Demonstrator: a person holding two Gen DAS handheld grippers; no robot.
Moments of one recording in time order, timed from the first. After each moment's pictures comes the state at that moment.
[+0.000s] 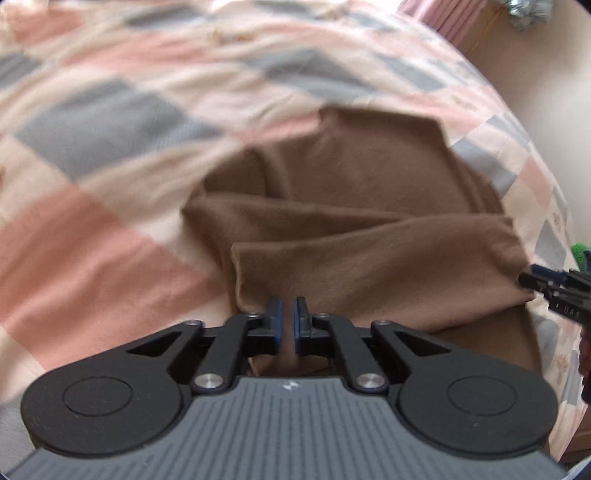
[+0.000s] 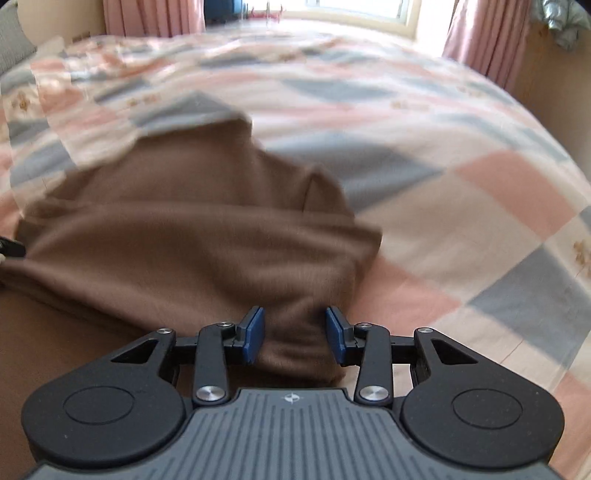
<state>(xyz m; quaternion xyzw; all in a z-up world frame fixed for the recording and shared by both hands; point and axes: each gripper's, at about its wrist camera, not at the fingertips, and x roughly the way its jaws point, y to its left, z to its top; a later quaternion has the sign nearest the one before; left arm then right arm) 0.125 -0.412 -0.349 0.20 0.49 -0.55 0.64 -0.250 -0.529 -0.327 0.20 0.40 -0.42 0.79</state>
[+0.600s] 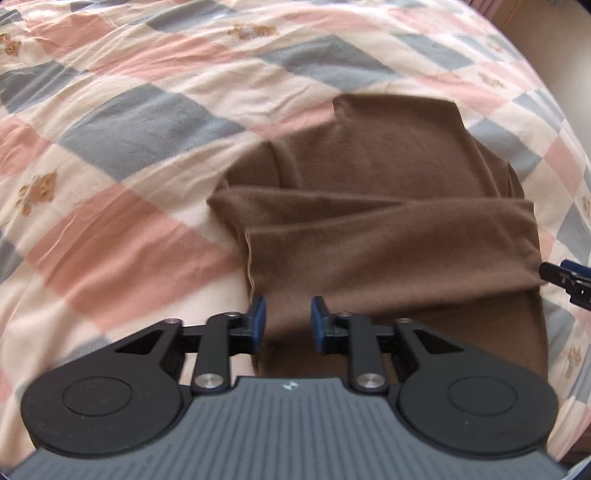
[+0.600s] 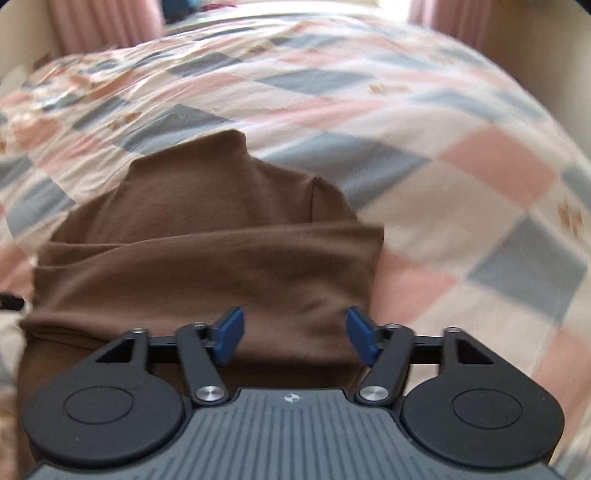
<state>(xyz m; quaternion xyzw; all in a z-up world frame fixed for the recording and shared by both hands) 0.098 -0.413 -0.314 0.28 0.52 -0.47 0.65 -0.230 -0.519 -0.301 0.30 0.42 -0.45 0.73</state>
